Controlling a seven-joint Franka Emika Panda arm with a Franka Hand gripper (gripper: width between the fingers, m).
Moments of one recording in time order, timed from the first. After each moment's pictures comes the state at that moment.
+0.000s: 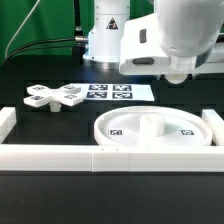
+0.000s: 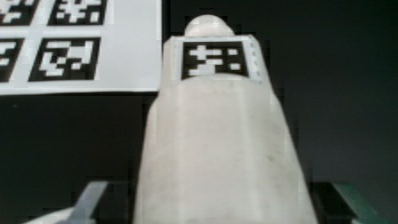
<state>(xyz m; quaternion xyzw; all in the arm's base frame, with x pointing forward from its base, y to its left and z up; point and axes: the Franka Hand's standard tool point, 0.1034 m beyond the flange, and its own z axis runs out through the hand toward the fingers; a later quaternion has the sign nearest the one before) 0.496 0.090 0.077 -0.90 0.05 0.42 0.06</state>
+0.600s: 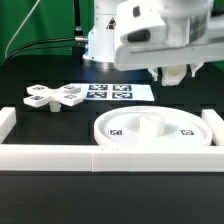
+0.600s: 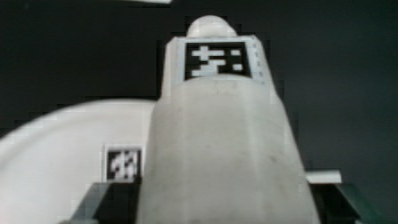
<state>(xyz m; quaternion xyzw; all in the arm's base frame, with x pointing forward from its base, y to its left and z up) 0.537 0.078 0.094 -0.96 0.02 0.26 0.08</state>
